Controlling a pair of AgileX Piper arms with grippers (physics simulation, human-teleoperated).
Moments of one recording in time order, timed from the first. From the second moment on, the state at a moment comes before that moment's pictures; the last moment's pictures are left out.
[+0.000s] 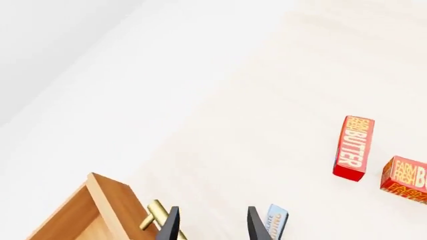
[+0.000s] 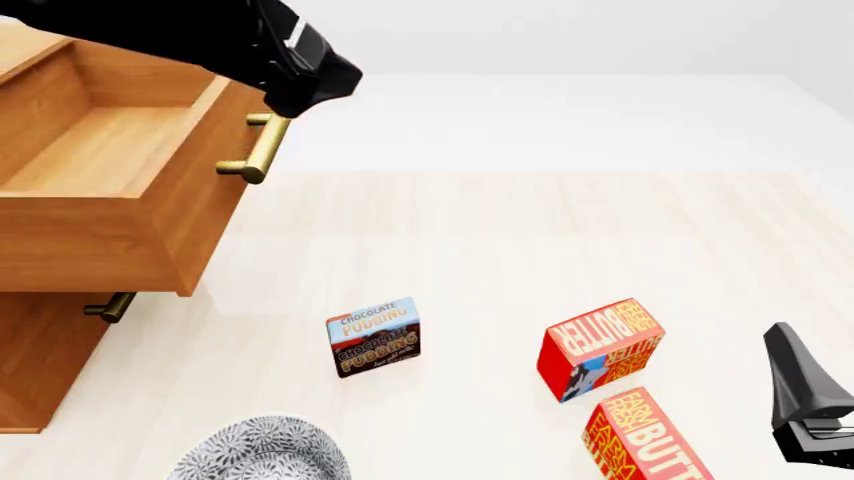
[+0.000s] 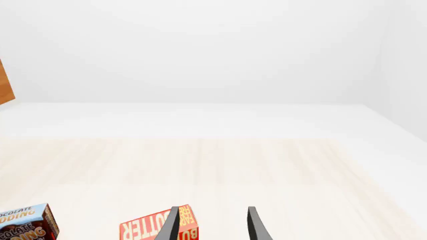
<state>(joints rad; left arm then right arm) -0.58 1.31 -1.47 0.75 0.37 0.00 0.00 0.00 0.00 -0.01</state>
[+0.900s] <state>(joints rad) -0.68 1.49 -1.47 0.80 0.46 0.00 0.00 0.00 0.00 0.00</state>
